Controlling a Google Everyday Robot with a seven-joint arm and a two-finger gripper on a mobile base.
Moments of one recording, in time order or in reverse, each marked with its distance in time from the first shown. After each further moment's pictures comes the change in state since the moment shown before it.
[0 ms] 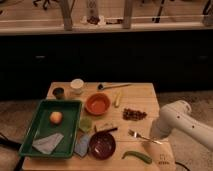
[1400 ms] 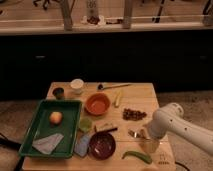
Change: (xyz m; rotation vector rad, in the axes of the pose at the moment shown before) arm -0.012 -0.004 0.022 0.013 0.019 0.045
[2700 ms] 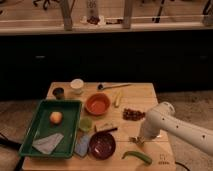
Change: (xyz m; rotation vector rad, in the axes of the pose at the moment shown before) arm -0.026 -0.004 0.015 -0.027 -0.003 -0.052
